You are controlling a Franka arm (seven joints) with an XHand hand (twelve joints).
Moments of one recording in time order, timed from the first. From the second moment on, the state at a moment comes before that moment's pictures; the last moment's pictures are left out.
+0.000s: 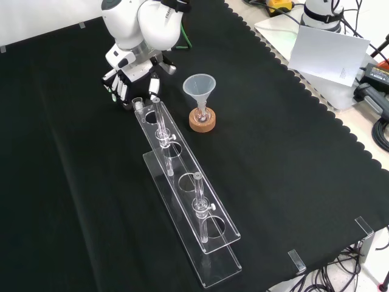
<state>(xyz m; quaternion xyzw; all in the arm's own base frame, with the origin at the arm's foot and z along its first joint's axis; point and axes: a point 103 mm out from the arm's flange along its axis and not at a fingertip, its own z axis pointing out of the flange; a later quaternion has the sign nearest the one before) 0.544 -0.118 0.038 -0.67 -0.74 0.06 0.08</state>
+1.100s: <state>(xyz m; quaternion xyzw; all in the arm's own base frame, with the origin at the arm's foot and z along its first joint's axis) 0.549 -0.115 0.035 -0.68 -0.73 0.04 0.06</state>
